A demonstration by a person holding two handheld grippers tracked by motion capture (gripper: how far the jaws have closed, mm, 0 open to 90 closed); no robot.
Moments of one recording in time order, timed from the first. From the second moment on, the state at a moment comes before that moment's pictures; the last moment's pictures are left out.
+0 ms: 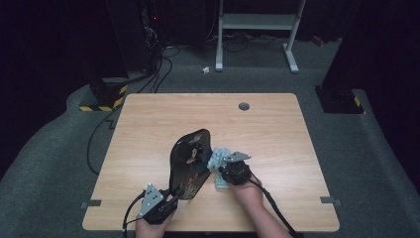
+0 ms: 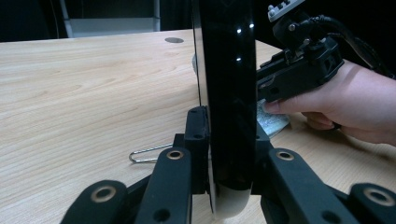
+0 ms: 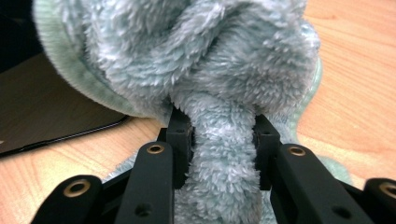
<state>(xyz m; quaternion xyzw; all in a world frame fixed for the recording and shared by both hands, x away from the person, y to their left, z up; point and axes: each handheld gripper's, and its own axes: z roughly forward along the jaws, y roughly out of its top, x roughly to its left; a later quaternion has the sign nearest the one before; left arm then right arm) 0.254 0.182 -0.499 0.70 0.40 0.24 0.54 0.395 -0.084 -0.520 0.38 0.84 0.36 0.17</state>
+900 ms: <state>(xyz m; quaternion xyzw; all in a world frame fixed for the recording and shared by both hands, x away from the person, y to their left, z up) 0.254 0.181 -0.500 0.70 0.40 0.24 0.54 0.327 -0.053 -0.520 0.29 0.86 0.38 0.16</state>
